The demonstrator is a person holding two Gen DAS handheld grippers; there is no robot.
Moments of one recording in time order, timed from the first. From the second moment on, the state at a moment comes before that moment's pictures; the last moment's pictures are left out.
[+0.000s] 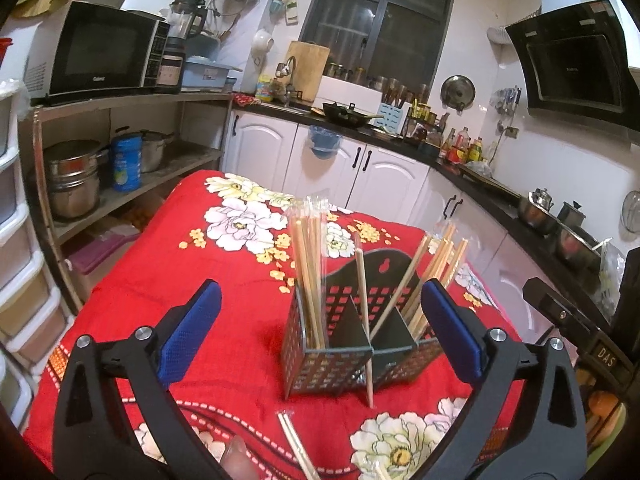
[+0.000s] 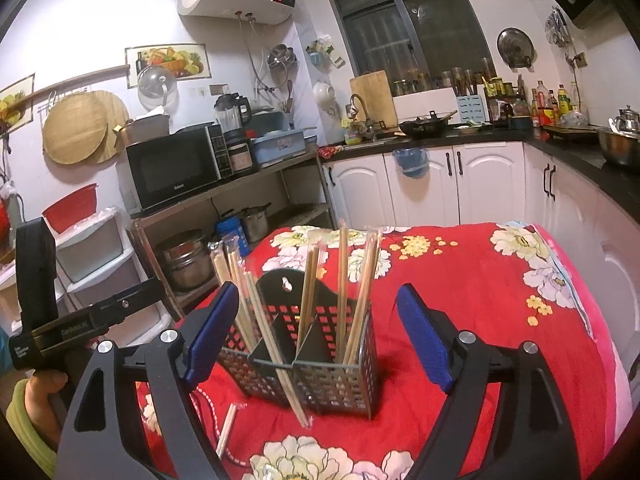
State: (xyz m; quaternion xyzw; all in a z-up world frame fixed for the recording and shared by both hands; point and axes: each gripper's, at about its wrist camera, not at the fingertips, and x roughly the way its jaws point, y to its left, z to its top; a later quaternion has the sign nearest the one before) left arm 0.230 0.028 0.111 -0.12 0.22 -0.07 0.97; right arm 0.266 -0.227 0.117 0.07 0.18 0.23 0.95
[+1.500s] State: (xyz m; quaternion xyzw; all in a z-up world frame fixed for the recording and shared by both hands) left arm 0.202 0.049 0.011 -0.12 0.34 -0.04 0.93; right arm 0.221 -0.164 0.009 -0.03 0.36 0.27 0.90
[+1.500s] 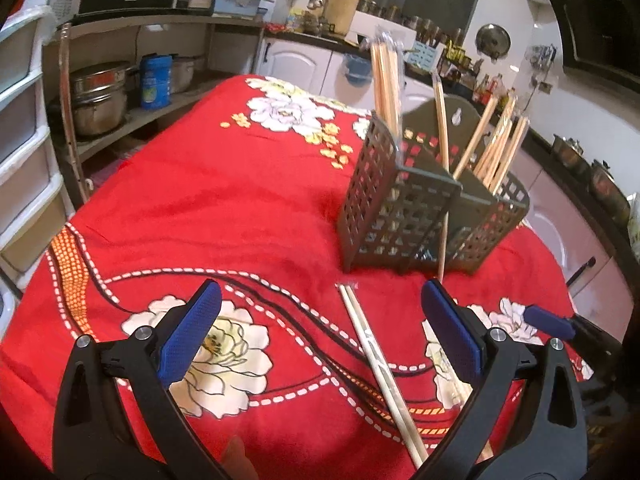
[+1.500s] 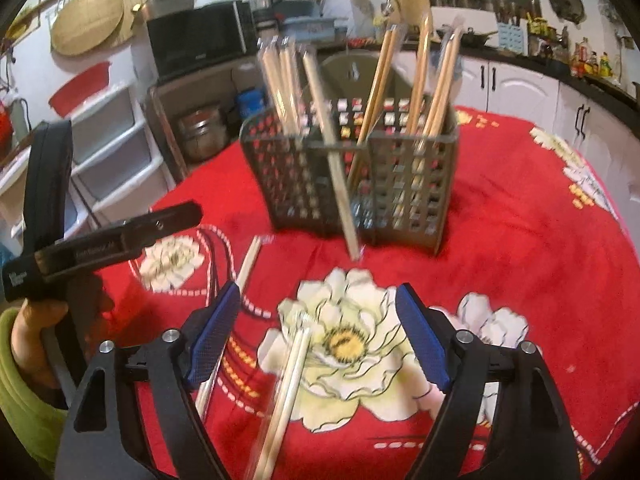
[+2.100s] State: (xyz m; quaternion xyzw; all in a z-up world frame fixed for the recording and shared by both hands) left arm 0.231 0.020 -0.018 -0.13 0.41 -0.10 0.90; right arm 0.232 -0.130 -0.035 -0.06 0.44 0.27 0.85
